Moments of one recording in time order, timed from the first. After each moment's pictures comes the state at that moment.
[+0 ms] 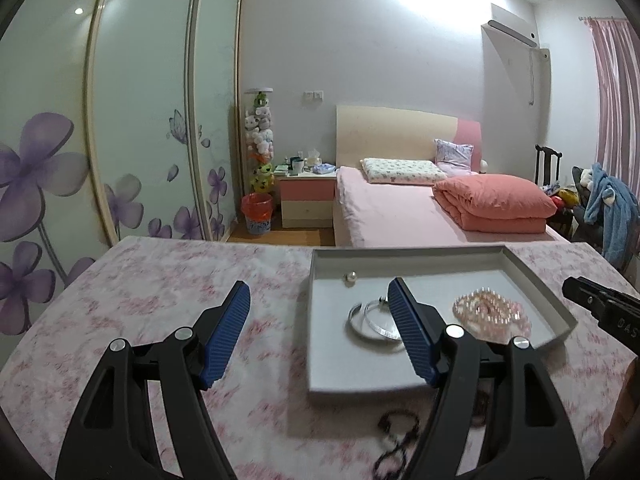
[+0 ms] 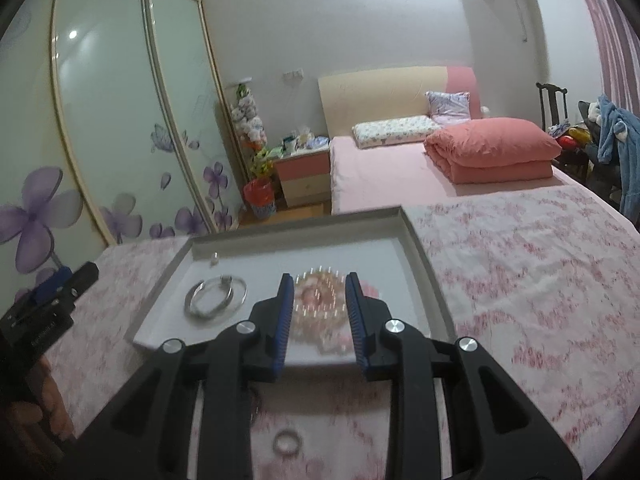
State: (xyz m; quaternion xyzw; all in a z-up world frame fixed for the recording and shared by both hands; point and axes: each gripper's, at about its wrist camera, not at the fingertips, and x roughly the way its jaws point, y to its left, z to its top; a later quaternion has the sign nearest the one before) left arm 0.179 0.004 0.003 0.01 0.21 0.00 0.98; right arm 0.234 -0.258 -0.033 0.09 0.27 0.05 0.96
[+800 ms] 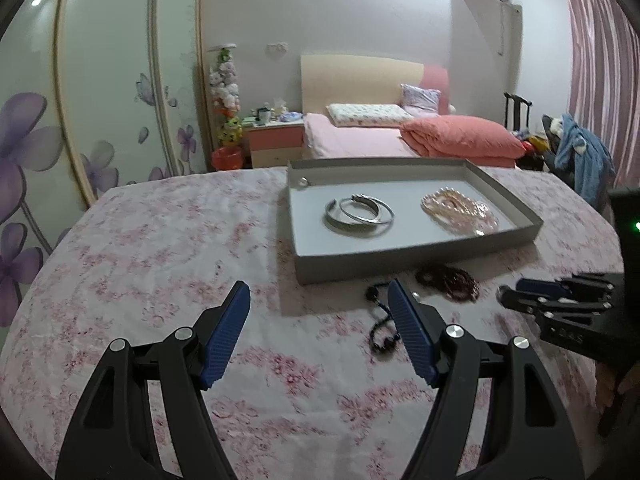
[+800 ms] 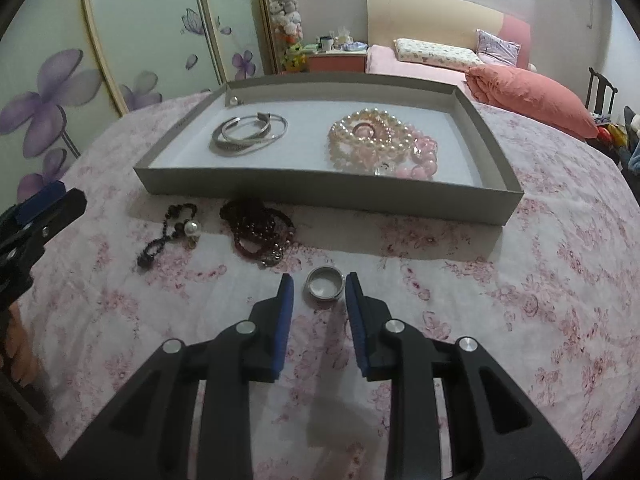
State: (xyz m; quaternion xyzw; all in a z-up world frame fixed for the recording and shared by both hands) left arm 0.134 0.007 -0.035 0.04 0.30 -0.07 0.95; right arm 0.205 -0.213 -0.097 -0.01 0.43 0.10 0.90
